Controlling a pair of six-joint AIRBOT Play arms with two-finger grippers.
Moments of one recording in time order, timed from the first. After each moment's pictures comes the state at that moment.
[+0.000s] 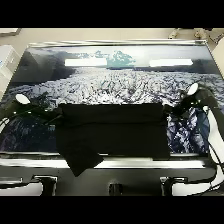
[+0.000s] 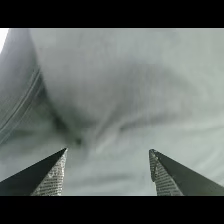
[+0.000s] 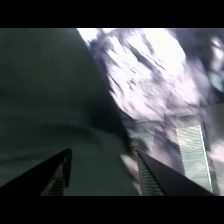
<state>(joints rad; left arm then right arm) 0.16 -1.47 1.08 1.05 -1.26 -1.47 -0.20 -1.62 1.32 -1.38 1.41 1.67</state>
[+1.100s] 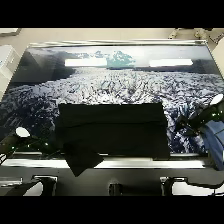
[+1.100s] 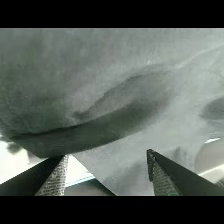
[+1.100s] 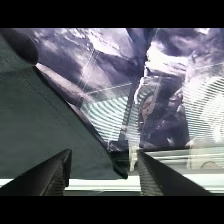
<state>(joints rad) 0.18 -1.11 0.47 1.02 -1.29 -1.37 -0.41 -1.51 1.16 -1.34 1.57 1.55</state>
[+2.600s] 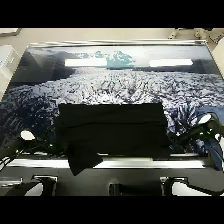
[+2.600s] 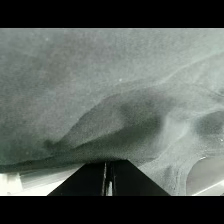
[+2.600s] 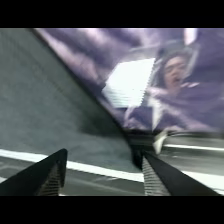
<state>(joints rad) 0.10 -1.09 0.40 0.95 -1.16 -1.34 -0.41 -1.41 0.76 -1.22 1.45 1.45</state>
